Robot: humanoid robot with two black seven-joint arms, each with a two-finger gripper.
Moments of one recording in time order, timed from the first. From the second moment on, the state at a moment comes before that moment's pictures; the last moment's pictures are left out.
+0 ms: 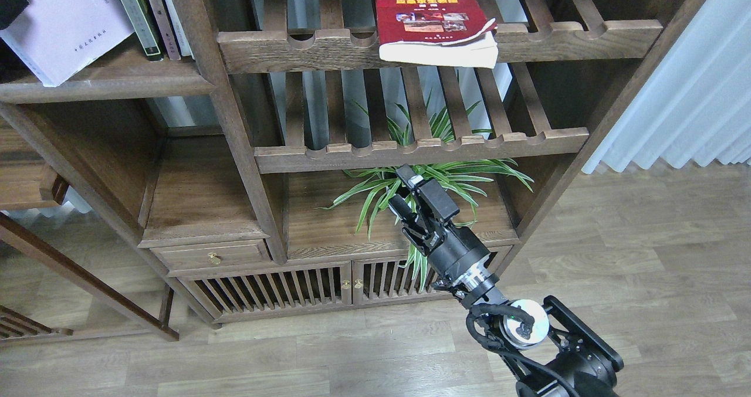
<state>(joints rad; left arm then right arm) -0.61 0.68 -1.48 -1.07 0.31 -0.49 0.42 0.13 0.02 1.03 1.18 0.27 0.45 -0.14</state>
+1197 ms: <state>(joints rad) -0.77 0.58 -1.27 -0.91 0.70 -0.30 -0.01 0.14 0.01 0.98 1.17 0.28 0.45 -0.14</state>
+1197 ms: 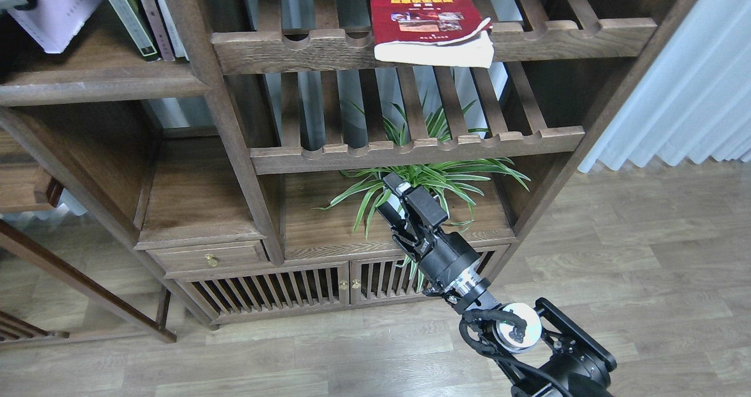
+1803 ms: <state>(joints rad) -0.89 0.62 -1.05 -0.88 0.73 -0.36 0.02 0.14 0.01 0.99 1.17 0.28 0.46 -0.14</state>
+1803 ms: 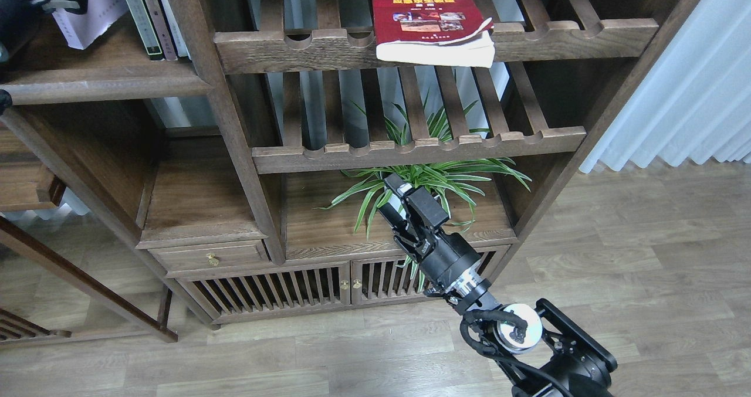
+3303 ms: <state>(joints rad) -0.86 0.52 -1.25 -0.97 0.30 -0.46 -0.15 0.13 0.02 1.00 1.17 0.28 0.48 -0.14</state>
